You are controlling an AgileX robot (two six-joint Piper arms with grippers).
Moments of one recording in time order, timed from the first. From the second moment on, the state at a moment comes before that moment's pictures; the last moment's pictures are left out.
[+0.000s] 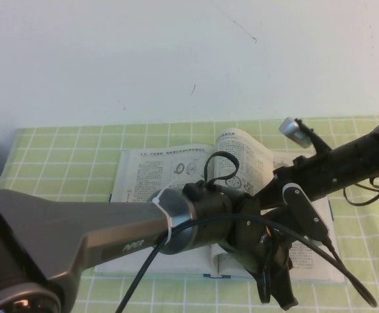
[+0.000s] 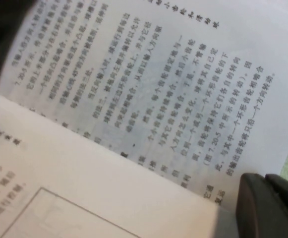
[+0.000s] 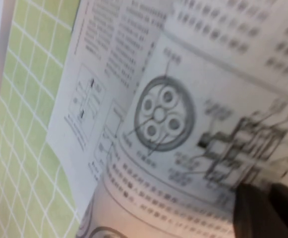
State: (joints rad) right arm 0.14 2.19 -1.35 1.18 1.02 -0.95; left arm -0.92 2.03 -1.33 -0.37 0.46 0.63
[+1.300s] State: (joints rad) right arm 0.05 2.17 -1.35 1.00 0.84 -0.87; left arm -0.92 2.03 -1.33 -0.36 0.46 0.61
